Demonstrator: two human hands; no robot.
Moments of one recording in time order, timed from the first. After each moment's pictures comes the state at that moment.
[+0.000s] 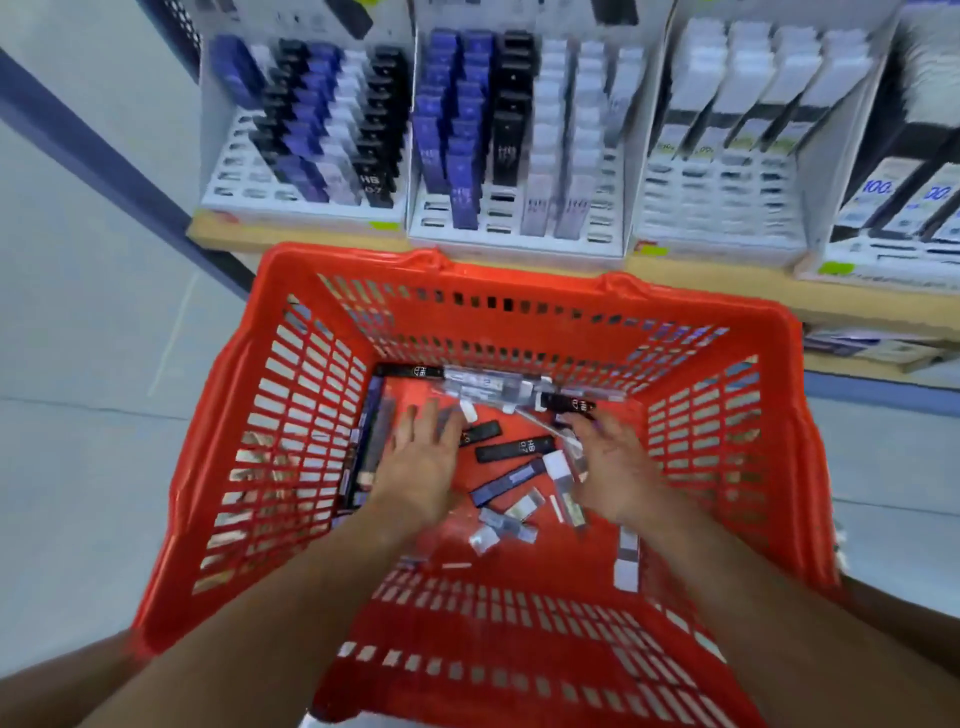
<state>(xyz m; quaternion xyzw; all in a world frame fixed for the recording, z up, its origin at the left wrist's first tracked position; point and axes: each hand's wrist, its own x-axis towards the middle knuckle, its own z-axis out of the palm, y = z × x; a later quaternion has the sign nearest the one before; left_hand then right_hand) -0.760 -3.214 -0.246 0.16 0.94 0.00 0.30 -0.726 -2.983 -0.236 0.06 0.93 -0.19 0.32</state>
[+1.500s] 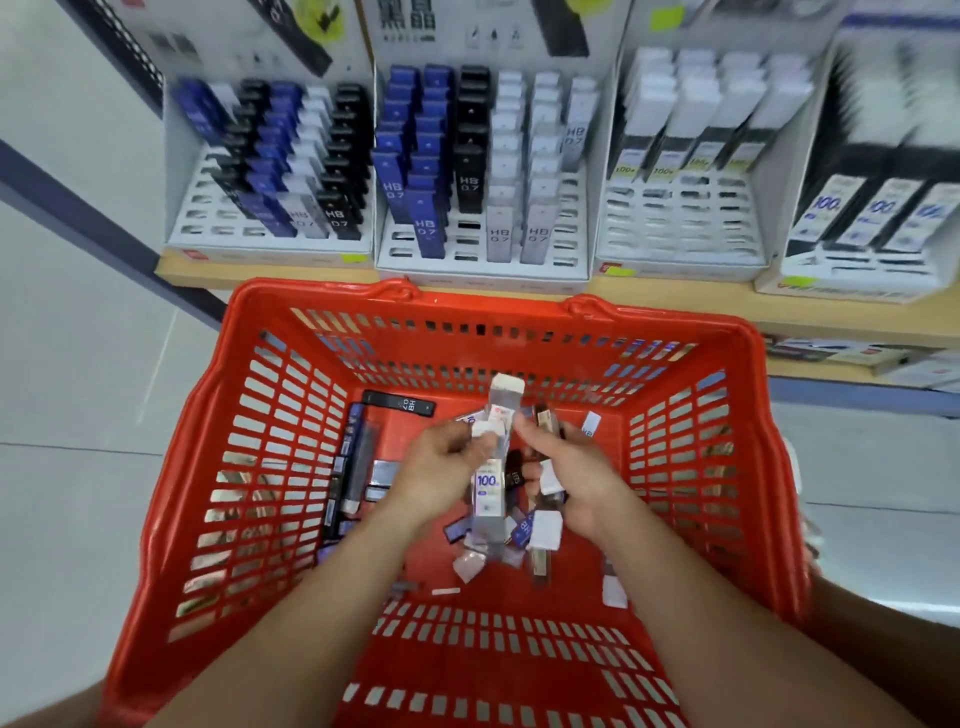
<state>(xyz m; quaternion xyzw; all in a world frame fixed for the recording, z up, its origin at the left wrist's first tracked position) -0.770 -3.168 -0.218 -0.12 0.75 0.57 0.31 -0.744 -3.018 -0.214 0.40 0.45 -0.76 0.24</state>
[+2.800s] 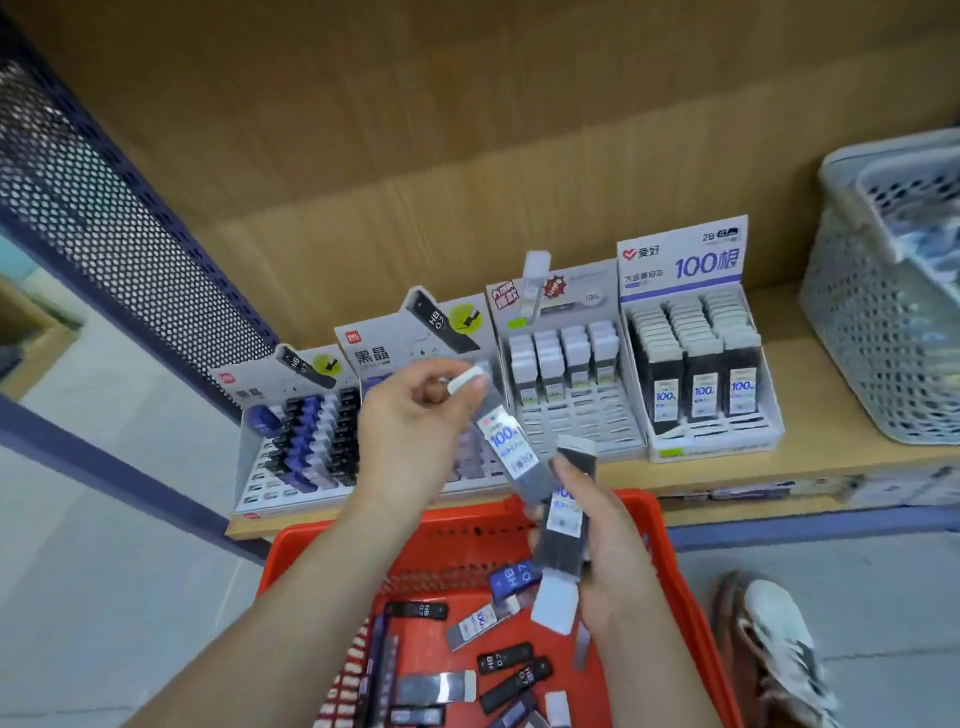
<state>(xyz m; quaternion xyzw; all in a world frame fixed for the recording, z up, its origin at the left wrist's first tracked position) -0.849 -3.075 0.032 0.07 0.82 0.57 -0.04 -0.770 -2.963 -0.066 0.23 0.29 -0.93 0.02</state>
